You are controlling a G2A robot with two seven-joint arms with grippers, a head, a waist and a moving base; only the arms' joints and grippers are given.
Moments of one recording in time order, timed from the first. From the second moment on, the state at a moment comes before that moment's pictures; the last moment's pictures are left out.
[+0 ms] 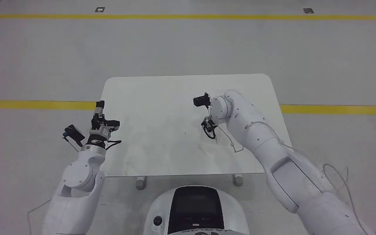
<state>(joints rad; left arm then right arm) 1.73 -1.15 -1.60 -1.80 -0.42 0.00 0.00 -0.64 -1.54 0.79 -0.70 -0.79 0.02 1.18</state>
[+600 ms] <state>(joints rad) 1.73 -1.15 -1.60 -1.80 -0.42 0.00 0.00 -0.73 -1.49 0.95 -0.85 -0.65 0.03 1.15</state>
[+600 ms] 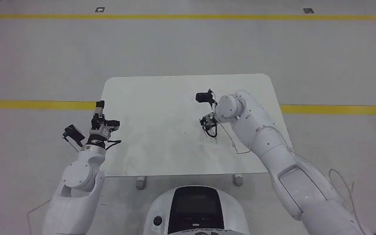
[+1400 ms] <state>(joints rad) 1.73 -1.15 -1.60 -1.80 -0.42 0.00 0.00 -0.91 -1.47 1.24 -0.99 0.00 0.19 0.95</state>
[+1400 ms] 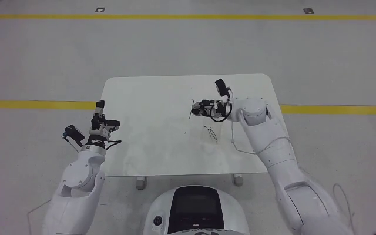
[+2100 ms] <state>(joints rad) 1.73 -1.15 -1.60 -1.80 -0.42 0.00 0.00 -0.98 -1.48 1.25 -1.08 0.23 0.32 0.77</state>
